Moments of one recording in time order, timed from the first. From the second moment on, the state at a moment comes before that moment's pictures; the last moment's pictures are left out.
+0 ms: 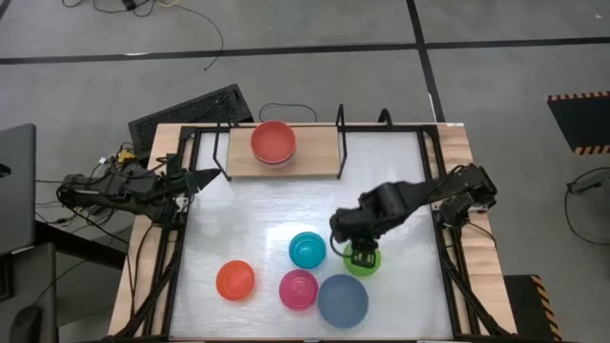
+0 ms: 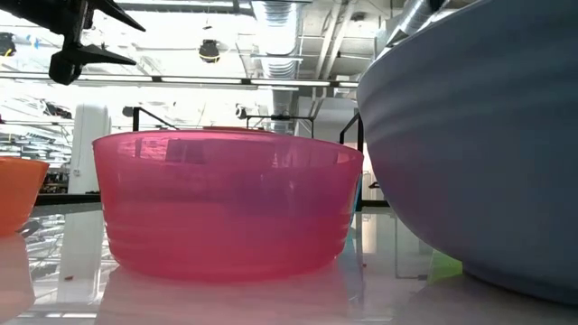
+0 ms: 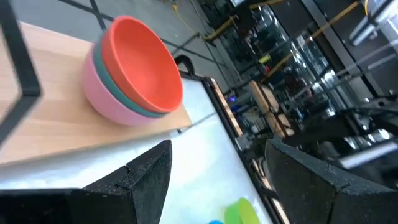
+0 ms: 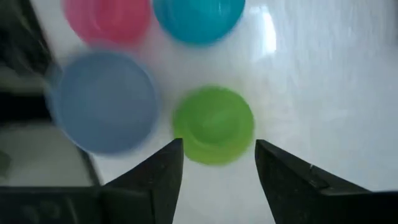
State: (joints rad) left arm -0.15 0.25 0.54 -0.49 -0.66 -1.07; right arm 0.33 1.78 1.91 -1.54 -0.02 0.54
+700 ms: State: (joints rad) left arm -0.15 0.25 0.54 -0.56 -0.55 -1.01; right arm 0.42 2.00 1.72 -1.03 -0.10 0.44
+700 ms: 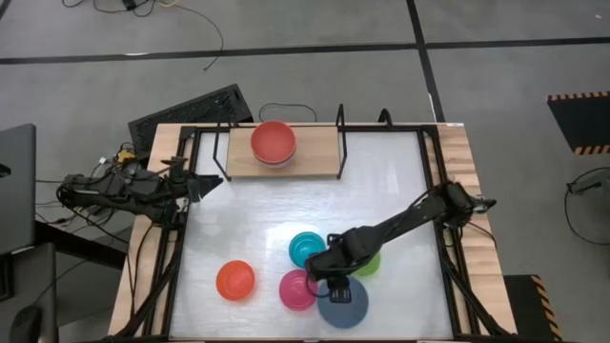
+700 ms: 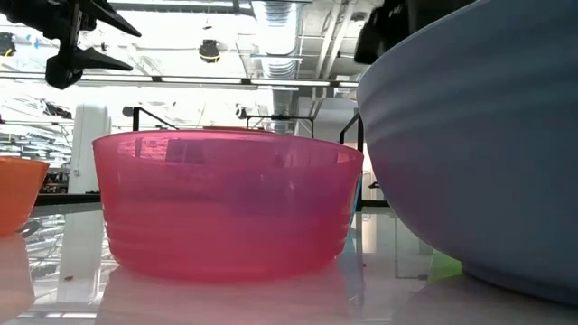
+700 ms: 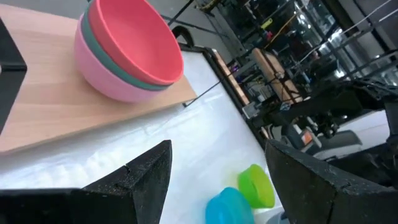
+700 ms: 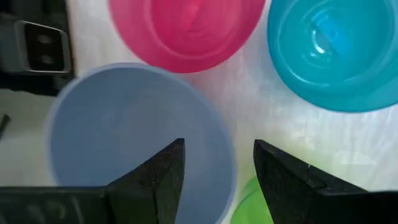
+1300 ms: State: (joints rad) left arm -0.15 0.25 0.54 -0.60 -0.51 -1.01; right arm 0.42 2.05 1.67 -0.96 -0.02 0.39
